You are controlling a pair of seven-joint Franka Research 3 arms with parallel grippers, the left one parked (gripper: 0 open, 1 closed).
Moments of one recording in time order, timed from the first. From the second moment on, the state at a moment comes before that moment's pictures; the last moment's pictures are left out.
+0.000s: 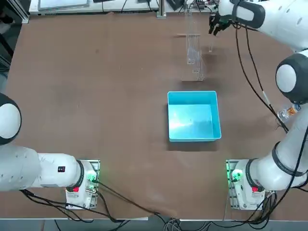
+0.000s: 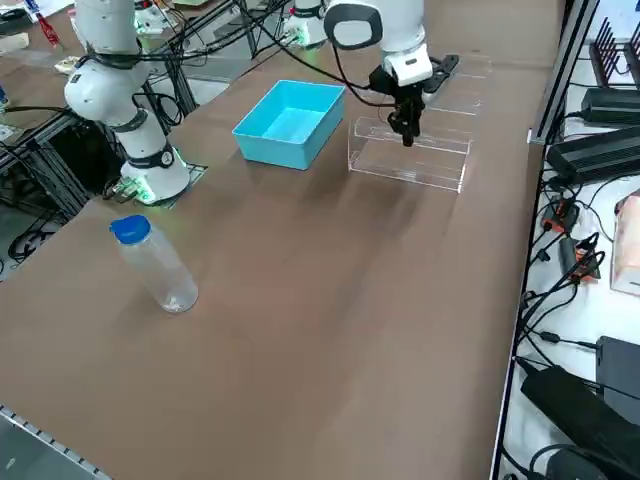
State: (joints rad) arm 0.22 0.49 0.01 -1.63 0.11 2.27 0.41
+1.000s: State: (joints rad) arm 0.29 0.57 0.01 -1.55 0.11 2.31 0.56
